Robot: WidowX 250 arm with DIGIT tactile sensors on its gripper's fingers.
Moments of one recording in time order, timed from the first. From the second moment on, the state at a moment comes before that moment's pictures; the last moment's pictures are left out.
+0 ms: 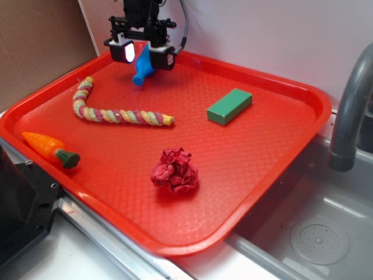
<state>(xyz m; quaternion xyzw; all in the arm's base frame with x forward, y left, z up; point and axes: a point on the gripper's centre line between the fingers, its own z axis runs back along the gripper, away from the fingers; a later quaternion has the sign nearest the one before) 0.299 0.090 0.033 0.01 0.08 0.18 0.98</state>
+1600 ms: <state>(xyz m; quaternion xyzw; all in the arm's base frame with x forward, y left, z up) 0.222 -0.025 0.205 0.00 -0.01 0.05 1.00</state>
